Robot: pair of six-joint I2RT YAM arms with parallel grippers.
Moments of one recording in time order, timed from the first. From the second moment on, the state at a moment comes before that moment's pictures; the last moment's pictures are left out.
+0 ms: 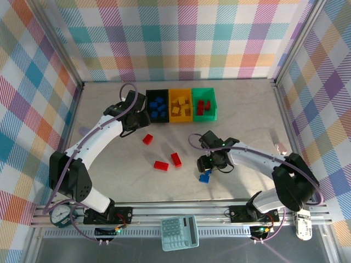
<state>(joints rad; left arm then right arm) -0.41 1.53 1.32 -0.82 -0.20 -0.66 0.73 1.44 0.81 -0.70 -0.04 0.45</state>
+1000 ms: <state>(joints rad) -0.41 1.53 1.32 -0.82 -0.20 -0.66 0.75 1.55 0.83 -0.68 -0.02 0.42</state>
